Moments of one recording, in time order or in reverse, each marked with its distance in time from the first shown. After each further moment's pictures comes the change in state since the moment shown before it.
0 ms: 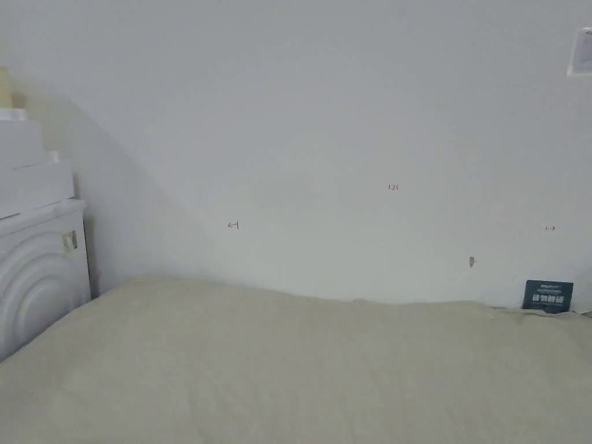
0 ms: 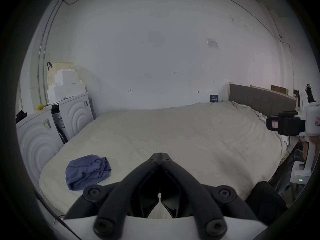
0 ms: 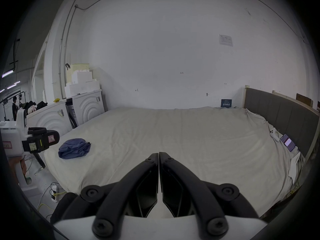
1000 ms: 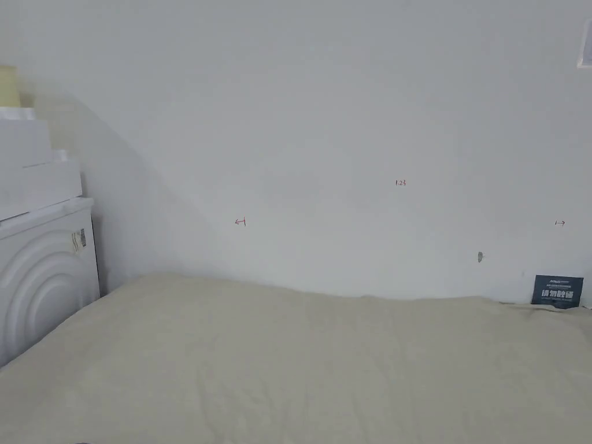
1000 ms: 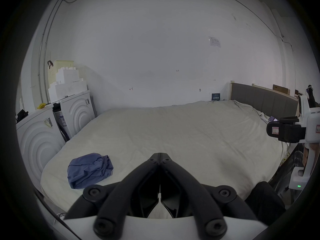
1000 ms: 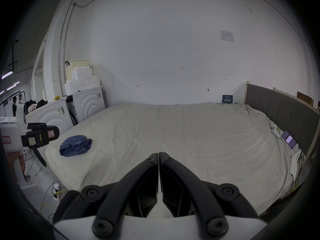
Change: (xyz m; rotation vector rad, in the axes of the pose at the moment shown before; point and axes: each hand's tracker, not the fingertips) left arm -0.001 0.006 0.000 -0.030 0.018 0.015; right arm -0.007 -0.003 -0.004 -0.040 0.006 -0.006
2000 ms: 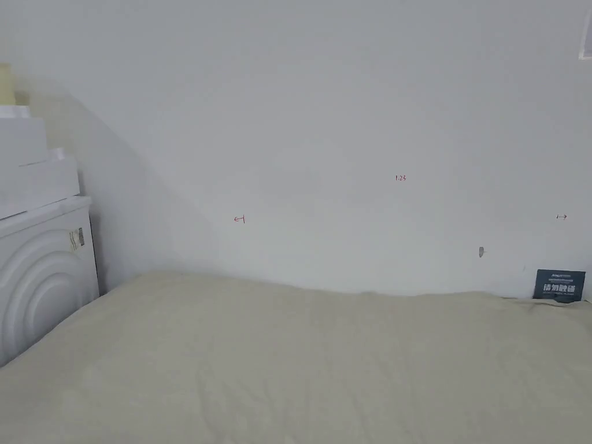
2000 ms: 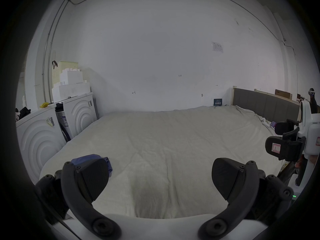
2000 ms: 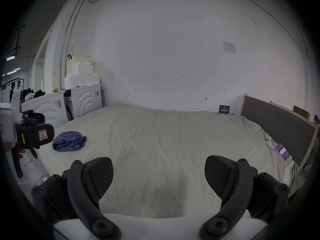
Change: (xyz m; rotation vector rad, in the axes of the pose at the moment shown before) left arm 0.011 -0.002 0.003 0.047 0.021 -0.001; right arm -0.022 -0.006 0.000 0.047 -0.050 0.095
